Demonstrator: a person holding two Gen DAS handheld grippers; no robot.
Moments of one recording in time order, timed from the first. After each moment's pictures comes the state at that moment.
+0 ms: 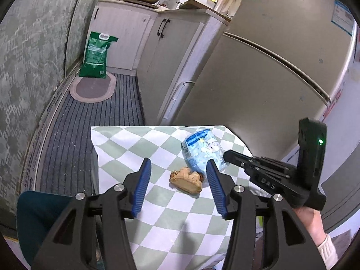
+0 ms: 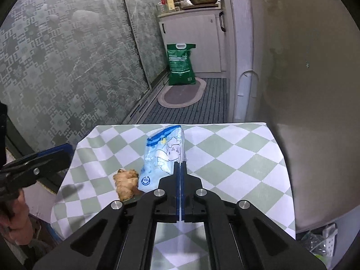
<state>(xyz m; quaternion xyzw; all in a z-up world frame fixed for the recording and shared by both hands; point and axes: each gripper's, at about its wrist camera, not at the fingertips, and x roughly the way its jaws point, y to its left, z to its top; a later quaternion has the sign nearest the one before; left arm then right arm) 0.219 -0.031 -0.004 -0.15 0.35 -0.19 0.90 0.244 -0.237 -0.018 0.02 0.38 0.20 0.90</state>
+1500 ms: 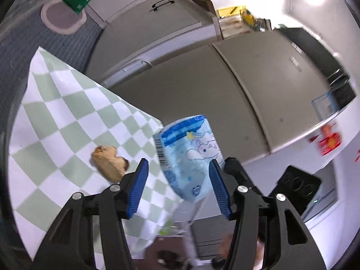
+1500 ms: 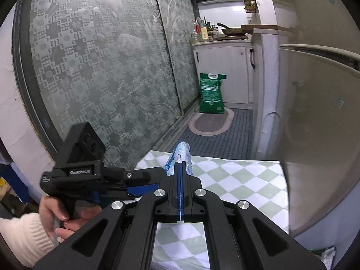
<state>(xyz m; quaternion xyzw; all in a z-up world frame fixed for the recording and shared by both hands) 0.239 -0.018 -0.043 -0.45 0.36 -0.35 0.74 0.187 -0.226 0.058 0.02 0.29 0.30 0.91</state>
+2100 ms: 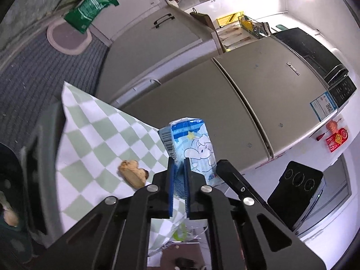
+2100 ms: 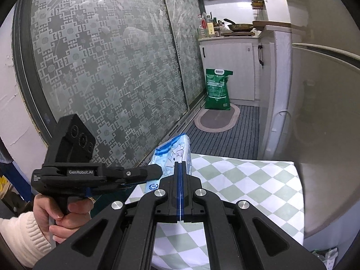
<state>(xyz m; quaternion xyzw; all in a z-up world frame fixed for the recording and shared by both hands) 0.221 0.017 -0.019 -0.41 0.34 -0.30 0.79 0.188 -0.191 0.056 0.00 0.30 0.30 0.90</state>
